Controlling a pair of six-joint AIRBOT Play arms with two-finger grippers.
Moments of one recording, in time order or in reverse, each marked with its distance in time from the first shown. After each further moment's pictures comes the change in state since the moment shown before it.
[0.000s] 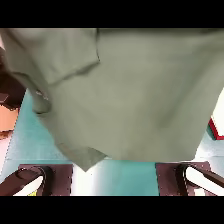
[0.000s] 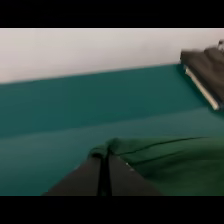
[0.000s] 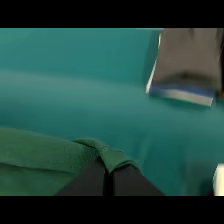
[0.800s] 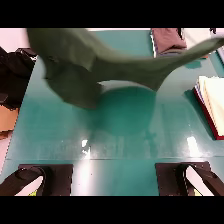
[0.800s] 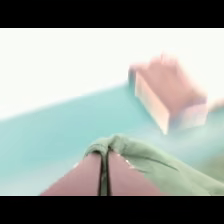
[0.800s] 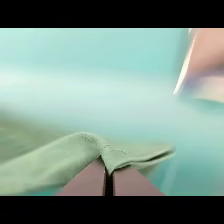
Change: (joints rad) left arm -0.001 0.061 0.049 -0.276 0.226 0.192; right arm -0.058 0.288 -0.363 0.182 -0.235 -0.083
